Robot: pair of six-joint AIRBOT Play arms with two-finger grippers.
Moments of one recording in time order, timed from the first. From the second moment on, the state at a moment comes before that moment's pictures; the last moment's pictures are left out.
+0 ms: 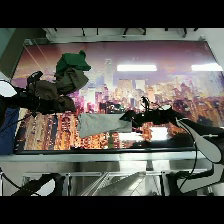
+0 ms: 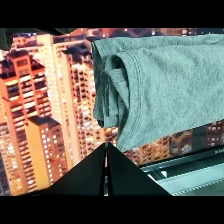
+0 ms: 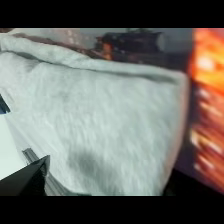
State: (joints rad) left arm 0.05 -1.17 1.20 1.23 -1.41 -1.40; right arm 0.21 -1.63 0.86 -0.27 0.97 1.02
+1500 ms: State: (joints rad) left arm 0.05 -1.17 1.20 1.12 -1.39 -1.38; right arm -0.61 -1.45 1.14 0.01 0.67 1.00
